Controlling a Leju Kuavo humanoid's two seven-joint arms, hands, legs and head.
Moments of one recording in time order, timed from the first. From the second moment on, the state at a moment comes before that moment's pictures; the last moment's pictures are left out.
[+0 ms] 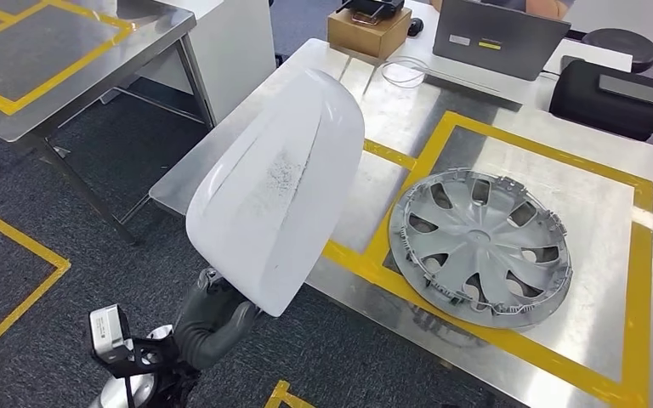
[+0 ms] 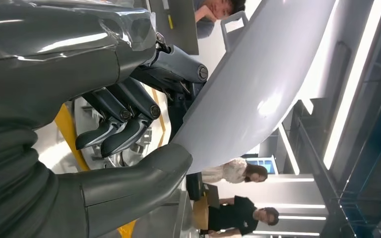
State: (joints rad) left arm -0.07 0.19 -0.61 -1.79 0.40 -0.28 -0.55; right arm -0.05 -0.10 1.17 -0.21 -1.30 0.01 -0.21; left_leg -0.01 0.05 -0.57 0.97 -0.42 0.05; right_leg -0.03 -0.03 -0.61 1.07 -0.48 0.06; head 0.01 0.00
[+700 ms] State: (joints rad) left arm -0.11 0.19 -0.64 -1.77 0.42 -0.27 -0.49; right arm -0.02 -0.08 1.15 -0.21 -1.33 0.03 -0.22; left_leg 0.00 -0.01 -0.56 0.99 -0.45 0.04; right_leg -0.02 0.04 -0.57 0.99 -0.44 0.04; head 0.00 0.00
